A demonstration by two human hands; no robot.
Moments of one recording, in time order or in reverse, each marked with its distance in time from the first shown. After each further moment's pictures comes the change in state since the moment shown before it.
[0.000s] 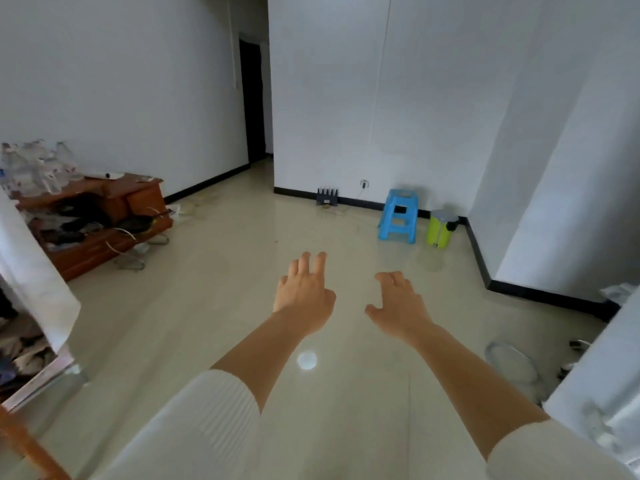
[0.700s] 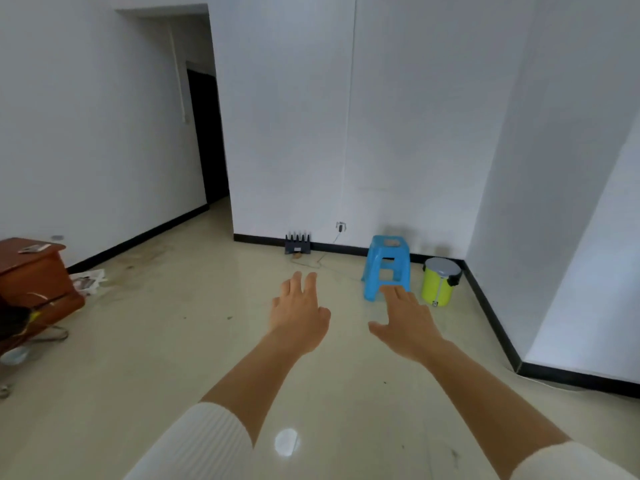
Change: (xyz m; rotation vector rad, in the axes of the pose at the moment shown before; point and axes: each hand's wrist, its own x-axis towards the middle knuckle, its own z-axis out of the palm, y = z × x) left_hand 0.687 -0.020 0.184 -0.019 -0.046 0.015; right_hand 0.674 0.165 -0.011 -0.059 0.094 0.025
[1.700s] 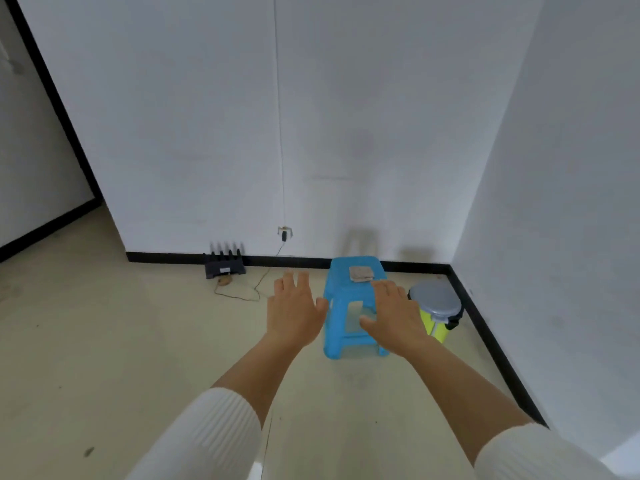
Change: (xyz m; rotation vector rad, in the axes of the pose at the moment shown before) left_hand 0.905 0.076 0.318 -0.126 -0.076 0.045; right_hand 0.860 0.326 0.118 -0.059 -0.064 0.211
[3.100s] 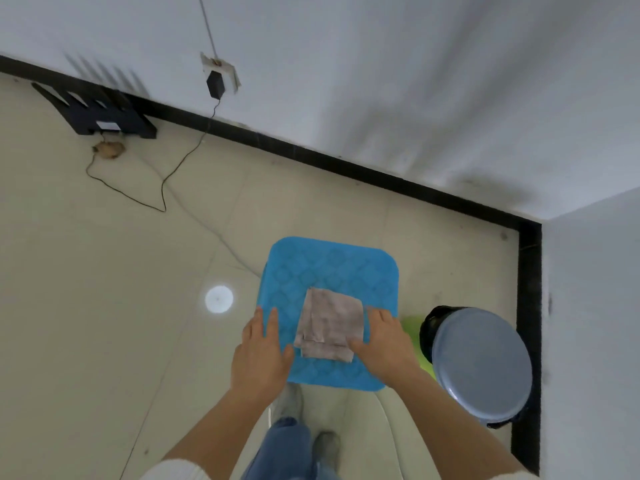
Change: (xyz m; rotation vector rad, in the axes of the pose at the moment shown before) left_hand 0.624 -0.053 0.598 -0.024 -0.627 -0.502; right_hand 0.758 0.326 0.394 0.091 -0.748 0.133
